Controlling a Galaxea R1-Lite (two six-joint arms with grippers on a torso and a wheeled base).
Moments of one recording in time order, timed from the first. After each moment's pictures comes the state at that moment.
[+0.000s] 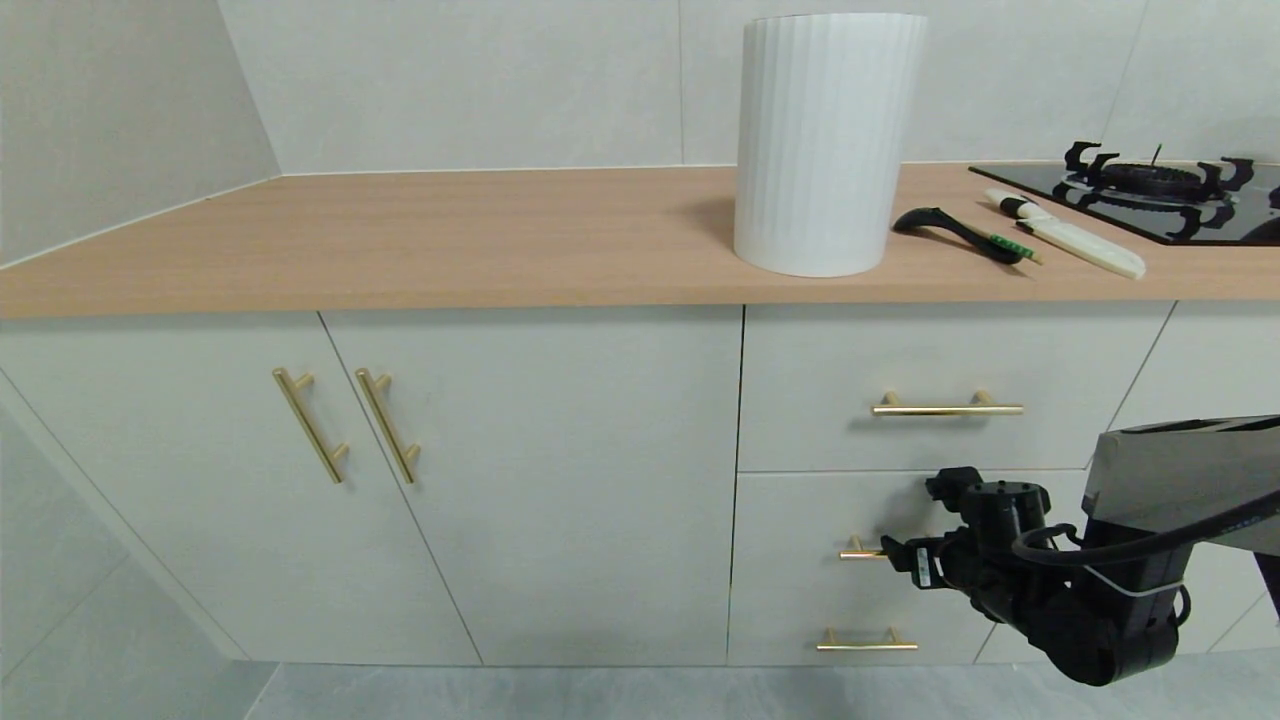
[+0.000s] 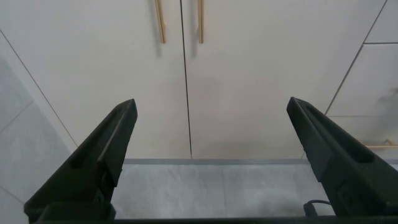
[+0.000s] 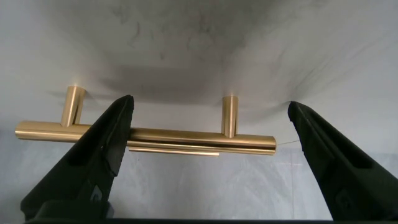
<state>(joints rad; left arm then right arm) -0.01 0.00 0.00 0.00 0.01 0.00 0.22 2.39 -0.64 -1.17 -0.19 0.04</state>
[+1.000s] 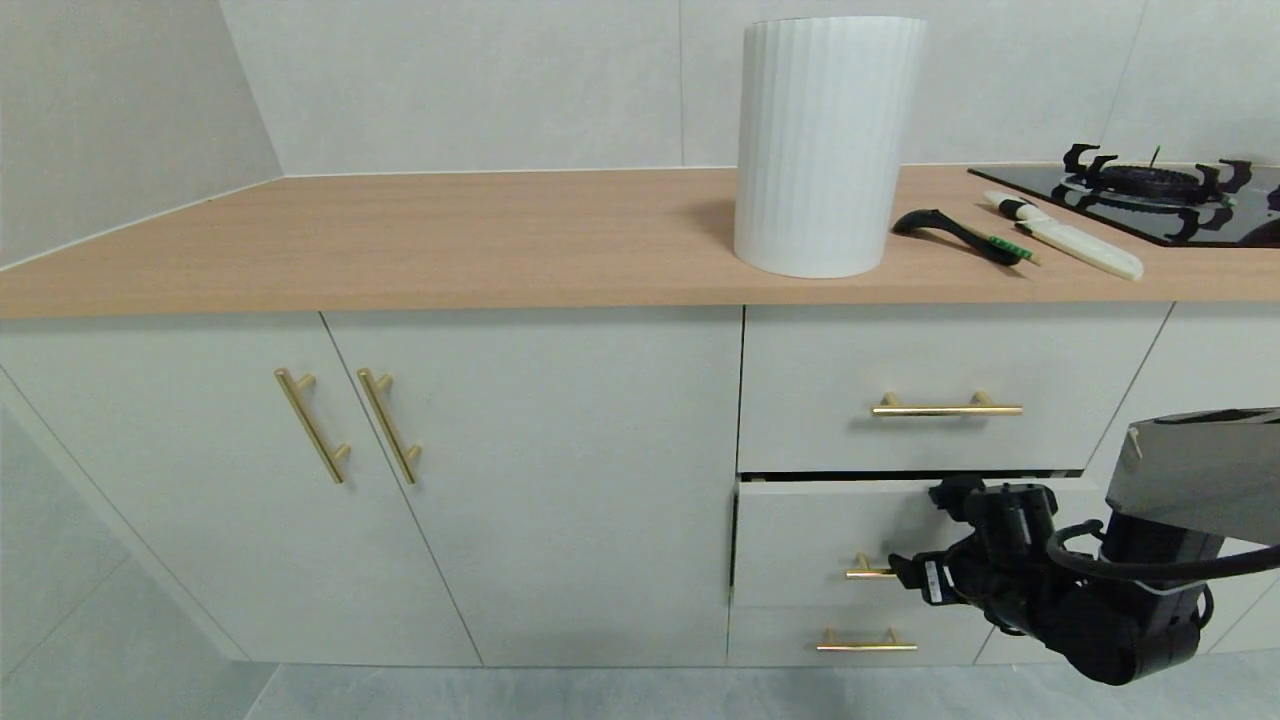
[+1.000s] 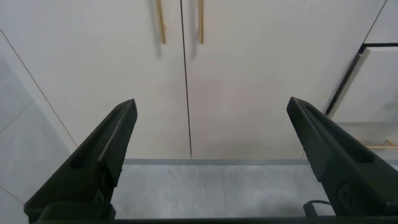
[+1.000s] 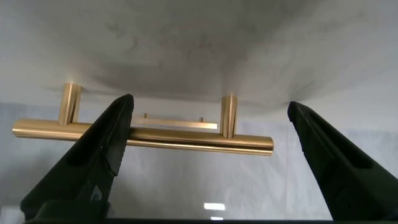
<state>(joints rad) -0.01 0.00 0.00 0.00 0.01 0.00 0.22 2.32 -0.60 -1.01 -0.18 0.04</state>
